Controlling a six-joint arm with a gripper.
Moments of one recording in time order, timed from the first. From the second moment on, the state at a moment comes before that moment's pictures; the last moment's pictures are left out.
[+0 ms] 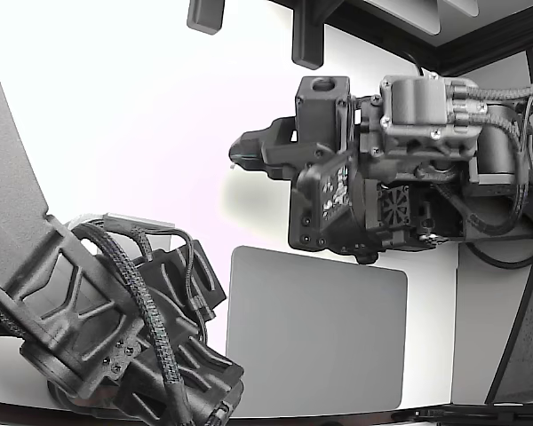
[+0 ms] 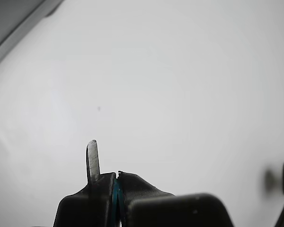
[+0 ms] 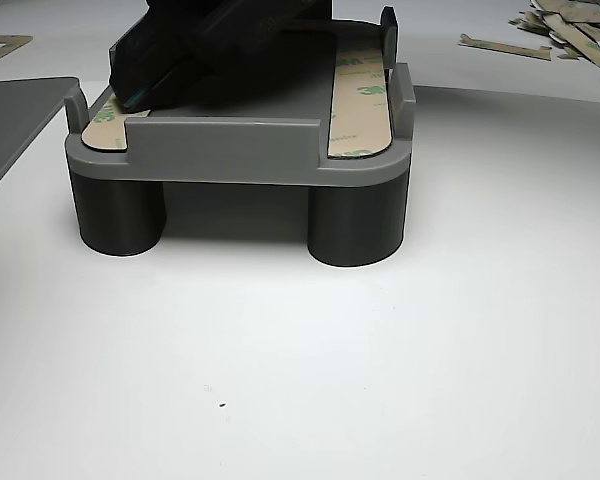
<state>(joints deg) 4.1 150.0 141.2 56.9 7.6 -47.3</state>
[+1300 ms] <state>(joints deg) 33.8 125.9 144.3 41.8 35.9 -55.6</state>
